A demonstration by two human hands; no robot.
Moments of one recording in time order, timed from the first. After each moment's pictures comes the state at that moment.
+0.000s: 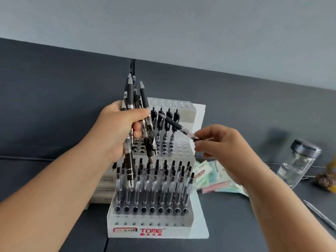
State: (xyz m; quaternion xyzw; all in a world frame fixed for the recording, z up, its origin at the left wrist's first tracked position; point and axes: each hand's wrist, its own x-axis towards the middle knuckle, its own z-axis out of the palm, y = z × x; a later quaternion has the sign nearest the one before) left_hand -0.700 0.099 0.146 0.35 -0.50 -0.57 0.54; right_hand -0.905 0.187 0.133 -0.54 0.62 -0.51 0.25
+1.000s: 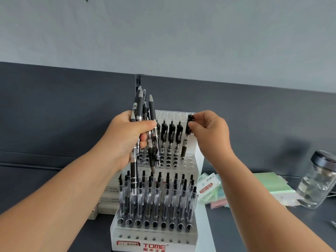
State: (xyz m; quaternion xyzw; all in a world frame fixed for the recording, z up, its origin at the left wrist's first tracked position) left_hand -0.713 0.102 0.157 0.37 -0.54 -0.53 0.54; right_hand -0.900 0.119 0.143 -0.53 0.59 -0.59 0.12
